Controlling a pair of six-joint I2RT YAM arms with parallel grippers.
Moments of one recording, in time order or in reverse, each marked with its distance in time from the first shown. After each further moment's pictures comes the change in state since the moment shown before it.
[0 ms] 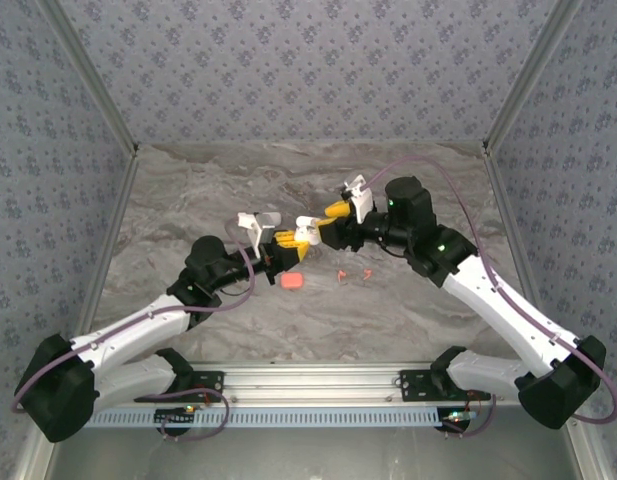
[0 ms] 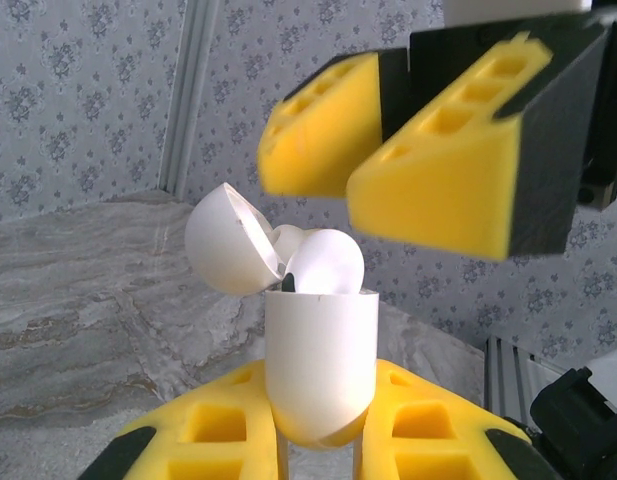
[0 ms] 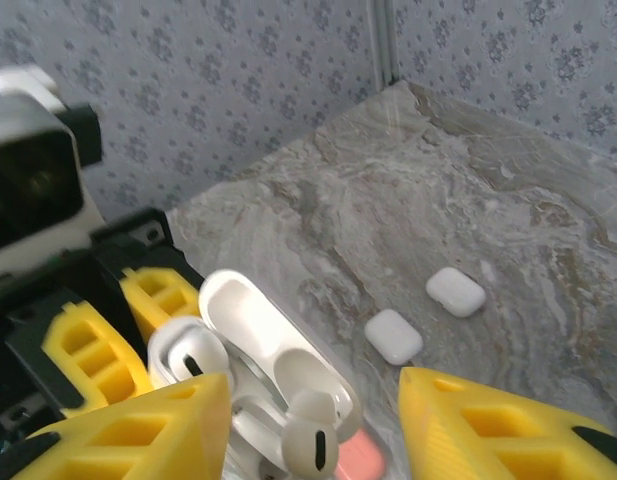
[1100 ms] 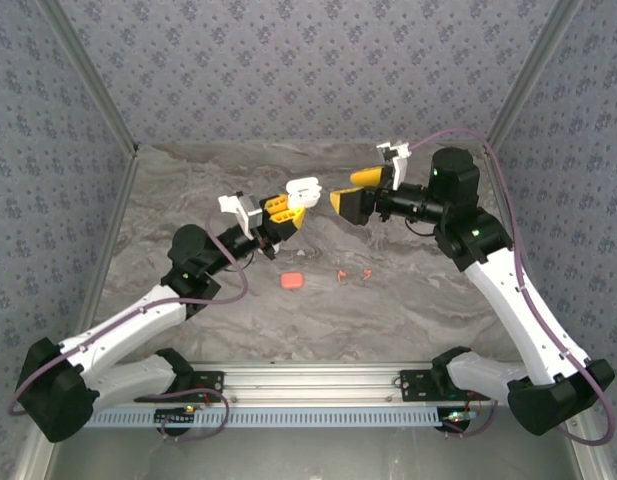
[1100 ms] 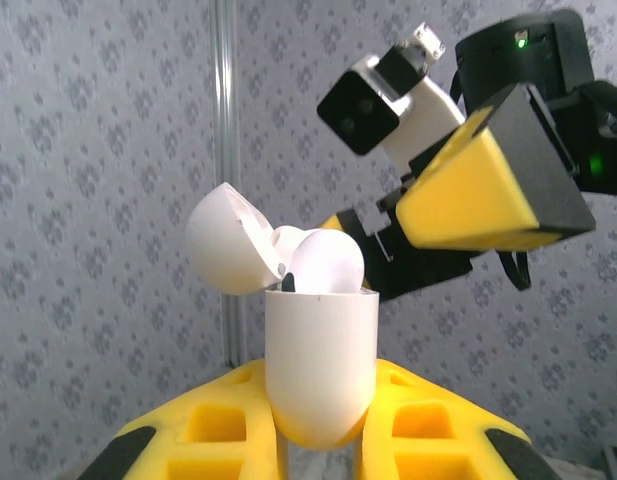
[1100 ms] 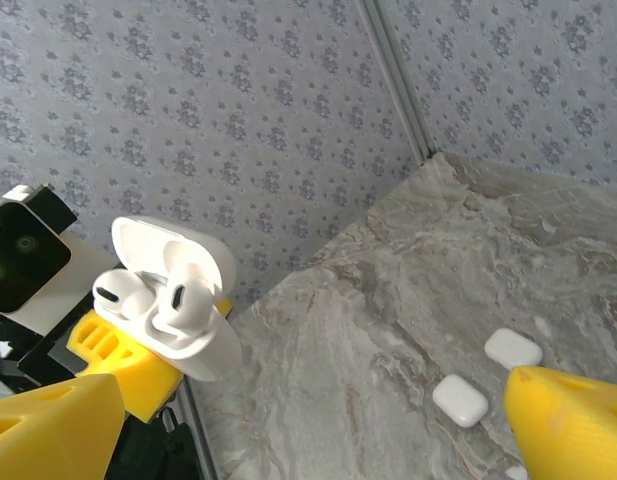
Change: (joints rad) left arm -0.001 0.004 0.180 0.123 -0.071 0.208; right arm -0.206 -0.008 0.178 -0.031 -0.263 0.241
